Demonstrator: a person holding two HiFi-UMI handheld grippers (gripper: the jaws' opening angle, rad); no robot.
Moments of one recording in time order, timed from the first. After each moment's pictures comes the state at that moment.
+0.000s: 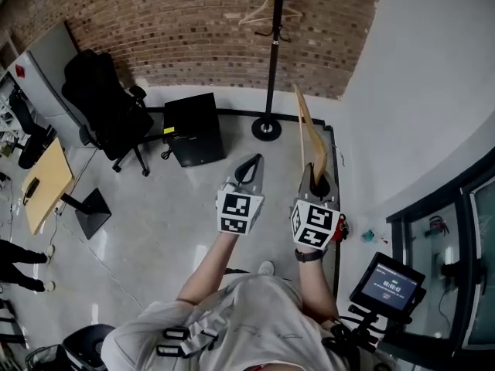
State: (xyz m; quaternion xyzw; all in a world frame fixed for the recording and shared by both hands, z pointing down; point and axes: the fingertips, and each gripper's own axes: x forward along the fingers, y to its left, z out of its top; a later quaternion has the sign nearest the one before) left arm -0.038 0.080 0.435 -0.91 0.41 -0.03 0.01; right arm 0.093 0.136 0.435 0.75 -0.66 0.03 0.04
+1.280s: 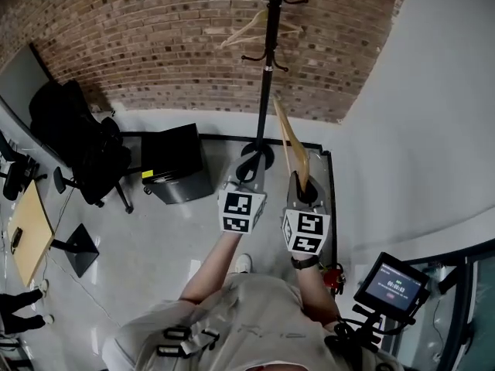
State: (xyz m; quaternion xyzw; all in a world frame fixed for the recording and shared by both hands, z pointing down) left arm 0.062 -0.253 0.451 -0.92 0.40 -0.02 -0.02; right arm 0.148 -0.188 0.471 0.71 -0.69 0.05 0.08
